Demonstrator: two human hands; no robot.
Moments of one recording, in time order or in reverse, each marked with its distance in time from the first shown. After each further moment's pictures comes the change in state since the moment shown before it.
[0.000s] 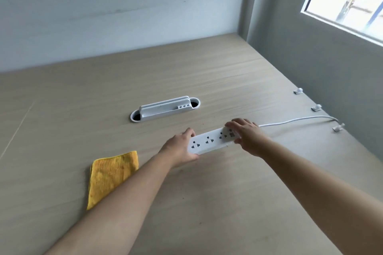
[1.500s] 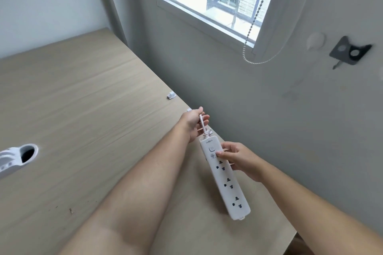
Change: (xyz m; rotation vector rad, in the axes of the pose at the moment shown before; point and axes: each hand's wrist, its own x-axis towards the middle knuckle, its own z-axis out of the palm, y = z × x) left_hand 0.243 0.414 0.157 -1.303 -0.530 -0.369; right_hand -0.155 0.319 -0.046 1.280 -0.039 0.680
